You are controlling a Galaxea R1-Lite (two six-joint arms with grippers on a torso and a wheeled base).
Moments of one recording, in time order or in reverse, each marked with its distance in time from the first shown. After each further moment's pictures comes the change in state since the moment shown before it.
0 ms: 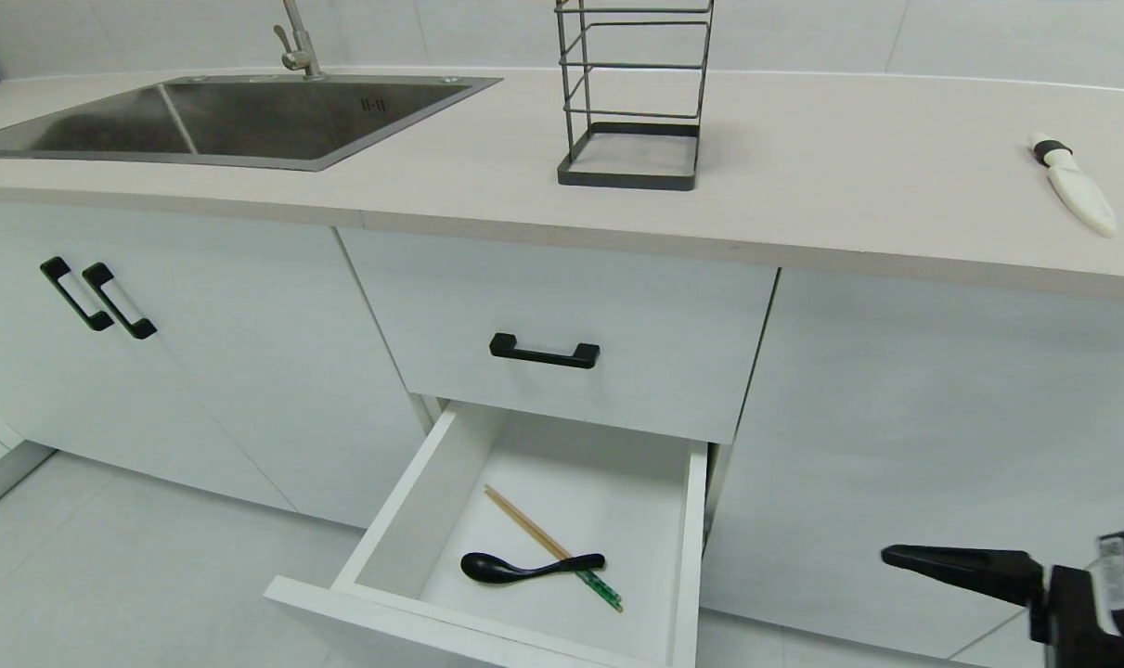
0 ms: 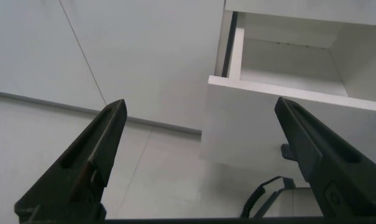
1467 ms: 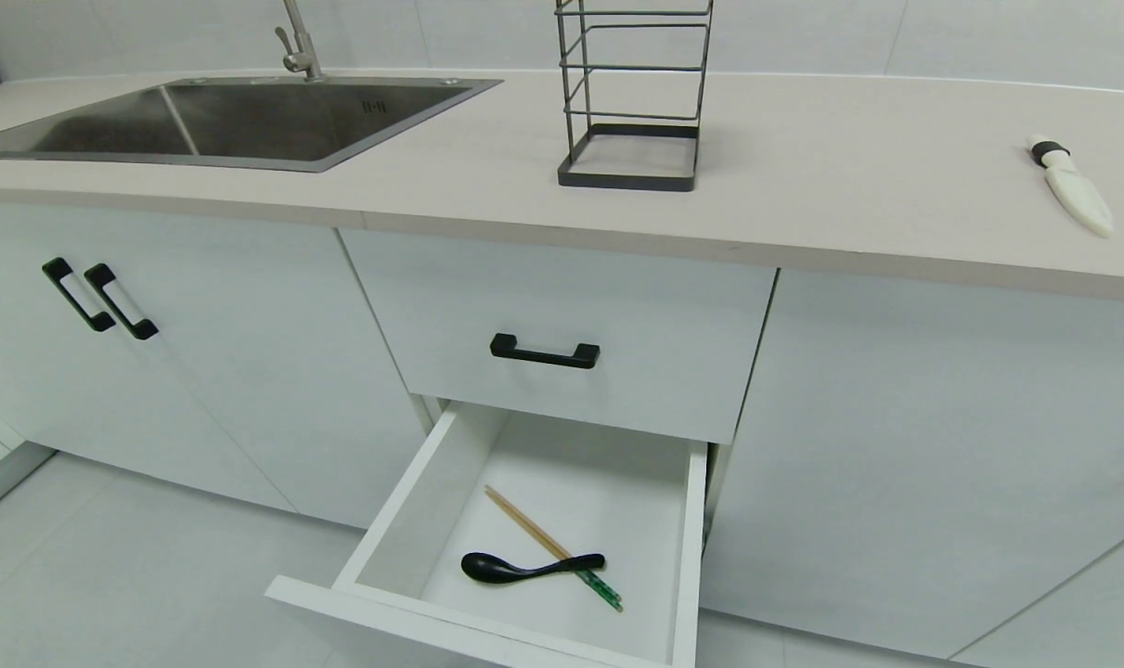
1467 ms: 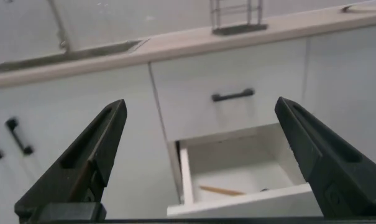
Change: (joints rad) left arm -0.007 0.190 -0.349 -0.256 -0.404 0.051; right arm -0.793 -1.024 0.235 0.562 0.117 0.058
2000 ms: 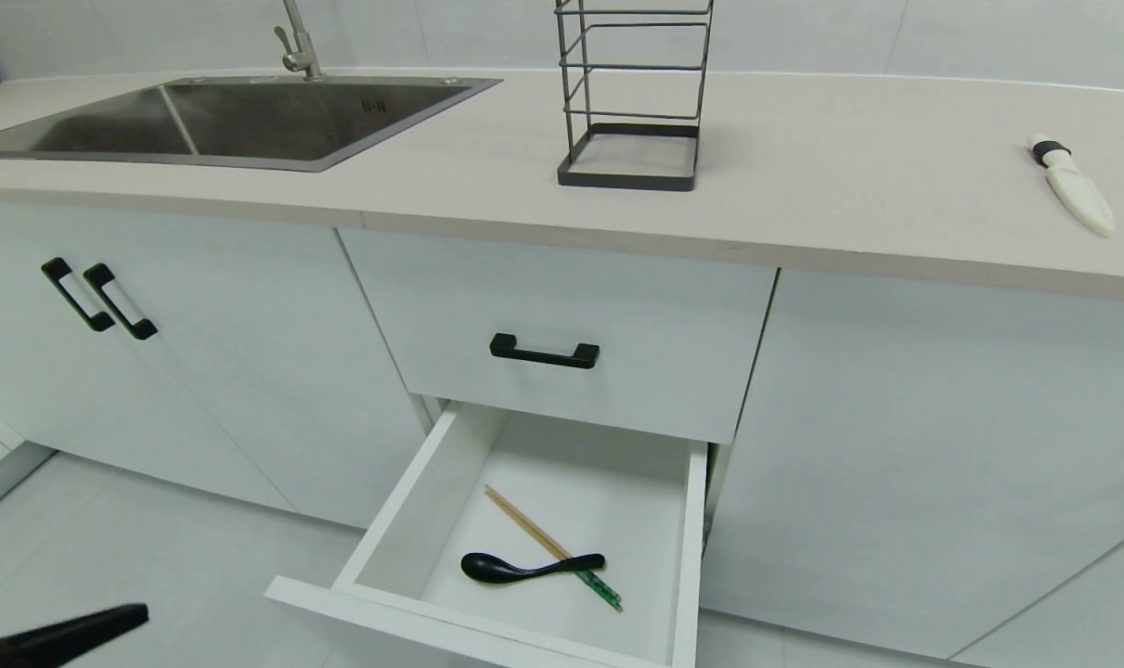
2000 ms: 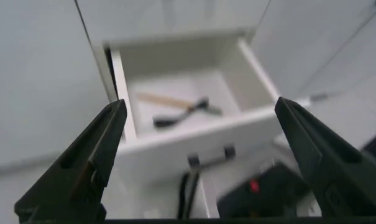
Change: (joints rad) left arm -0.047 0.512 -0.060 0.405 -0.059 0.043; right arm -0.011 -0.055 0.000 0.031 -0.214 0.110
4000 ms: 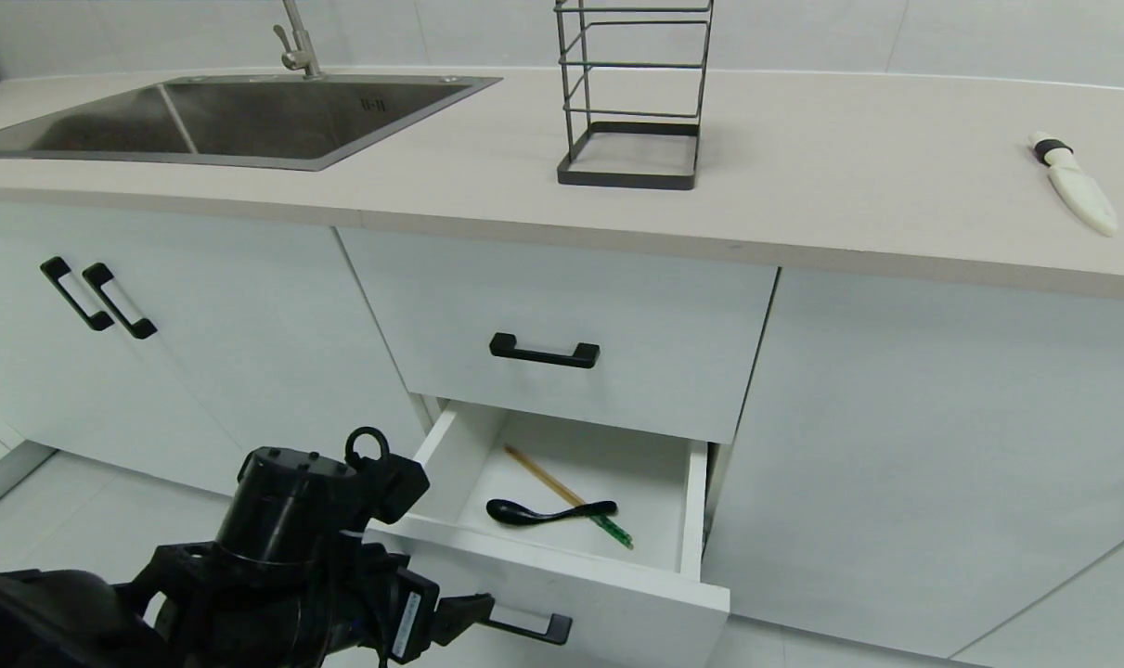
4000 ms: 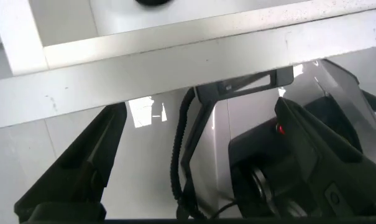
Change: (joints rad) left arm -0.407 0.977 -0.027 -0.600 0.412 -0.146; right arm 0.000 -0.003 0.000 0.005 0.002 0.010
